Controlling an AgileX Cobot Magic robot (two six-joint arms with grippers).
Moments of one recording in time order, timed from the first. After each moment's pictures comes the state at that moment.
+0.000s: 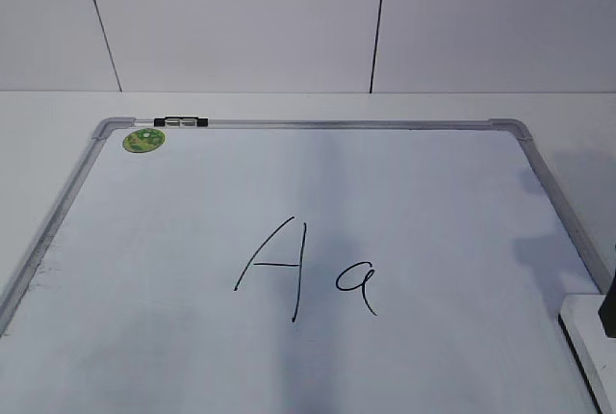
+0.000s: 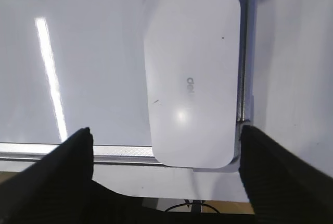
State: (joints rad) left arm 0.00 0.01 -0.50 -0.13 1.11 0.05; right arm 0.07 1.26 -0.81 0.11 1.13 0.03
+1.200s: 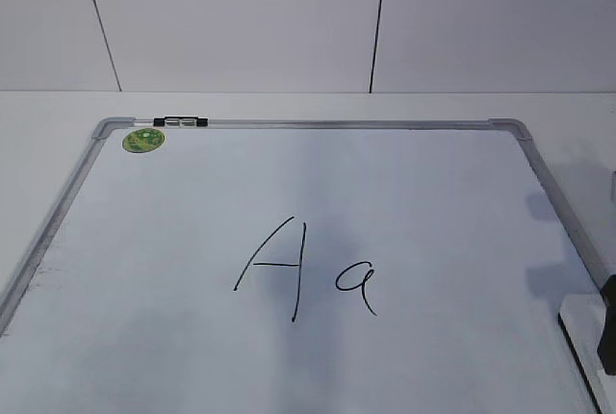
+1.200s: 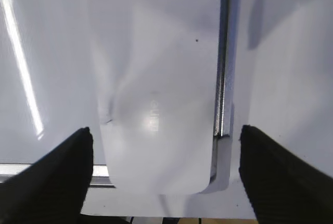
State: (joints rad) left arm 0.00 0.01 -0.50 -0.13 1.11 0.05; right arm 0.07 1.37 -0.75 0.04 1.04 0.02
